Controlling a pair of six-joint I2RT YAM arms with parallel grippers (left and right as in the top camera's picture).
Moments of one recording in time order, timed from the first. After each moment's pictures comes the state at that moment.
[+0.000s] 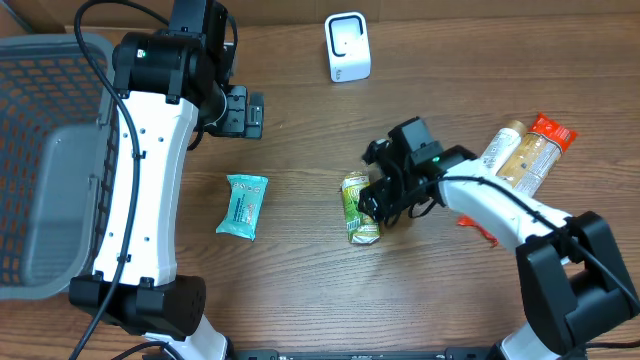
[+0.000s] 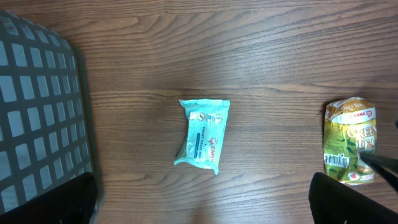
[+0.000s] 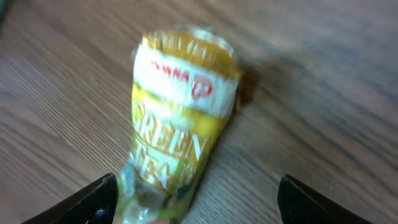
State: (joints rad) left arm -0.16 1.81 2.11 -1.60 -0.10 -0.12; right arm 0.45 1.78 1.10 -0.60 -0.35 -0.04
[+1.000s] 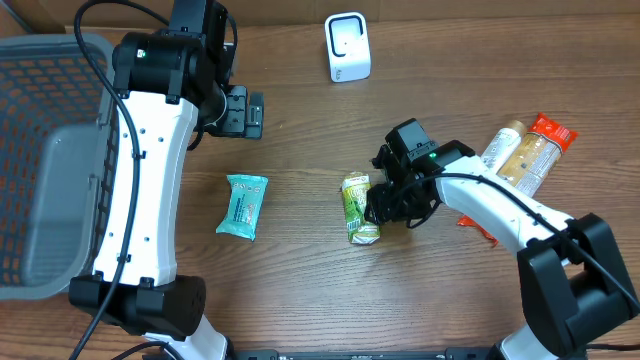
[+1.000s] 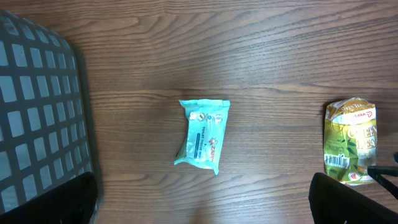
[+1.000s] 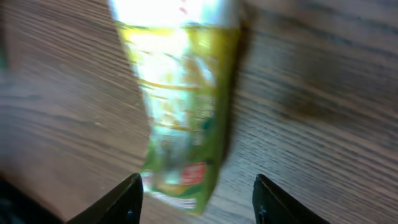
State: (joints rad) left arm -0.16 1.81 2.11 -1.60 -0.10 -0.12; right arm 0.48 1.77 1.15 -0.80 -0.38 0.25
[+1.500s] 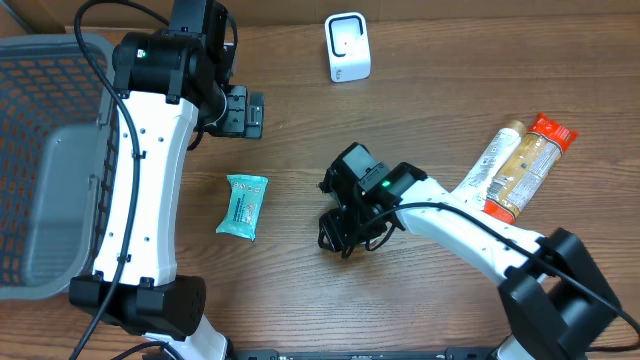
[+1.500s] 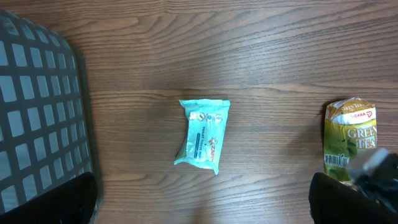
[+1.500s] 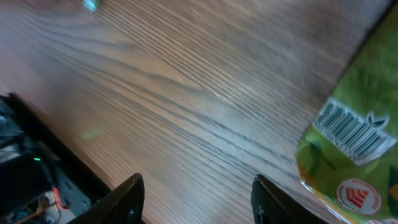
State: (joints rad) left arm -0.16 1.81 2.11 -1.60 -0.10 -0.12; right arm 0.73 1.77 1.18 -0.75 -0.46 0.33
